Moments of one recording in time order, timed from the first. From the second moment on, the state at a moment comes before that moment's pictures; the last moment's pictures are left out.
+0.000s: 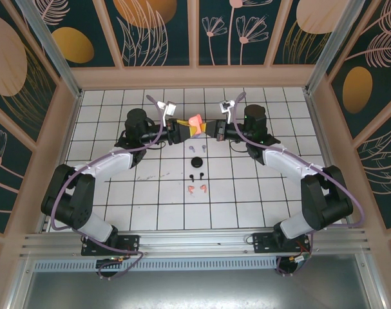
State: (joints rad) left arm -0.43 1.56 0.90 0.58 0.91 -0.62; right arm 0.43 1.49 0.93 0.32 -0.81 0.65
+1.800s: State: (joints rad) left arm -0.41 1.99 1.87 -0.96 0.98 0.39; right arm 0.43 1.62 1.38 -0.51 -0.55 -0.11
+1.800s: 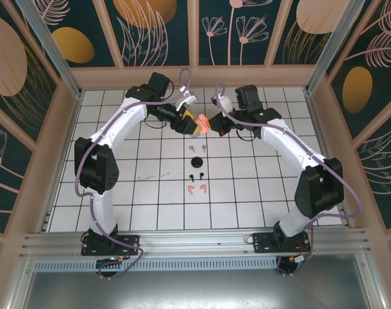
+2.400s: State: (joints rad) left arm -0.41 2.02 1.89 -1.00 1.03 0.42; right arm 0.45 1.64 1.41 -0.51 -0.55 -0.11
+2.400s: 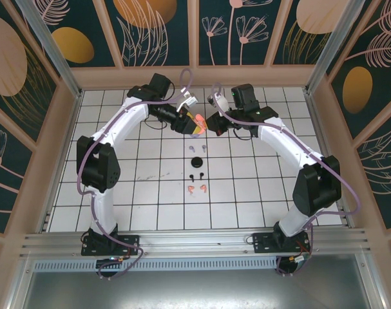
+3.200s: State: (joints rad) left arm -0.41 2.03 1.89 -1.03 1.05 0.46; right arm 0.46 1.64 1.41 -0.52 -0.55 -0.12
